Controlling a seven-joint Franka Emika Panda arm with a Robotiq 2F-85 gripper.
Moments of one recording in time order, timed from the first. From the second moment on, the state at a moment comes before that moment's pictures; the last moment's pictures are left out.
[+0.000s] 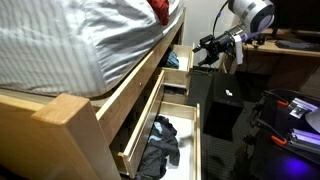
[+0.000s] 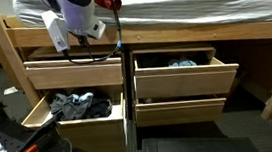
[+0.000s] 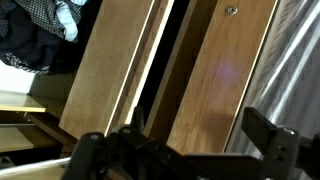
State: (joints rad) arm -0.35 0.19 0.16 -2.49 1.77 2.33 -1.22
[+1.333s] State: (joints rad) arm 0.06 0.55 -0.06 -2.29 1.99 2.41 -1.19
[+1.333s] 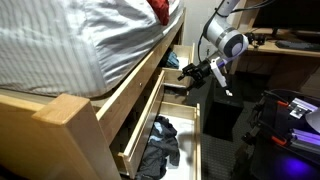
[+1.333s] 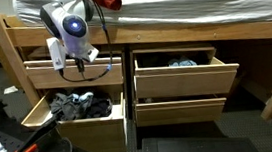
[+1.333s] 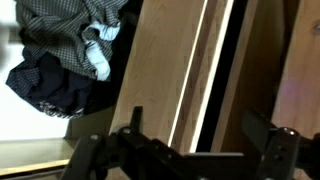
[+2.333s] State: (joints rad) arm 0.12 0.74 -0.12 -2.08 2.40 2.24 -1.38
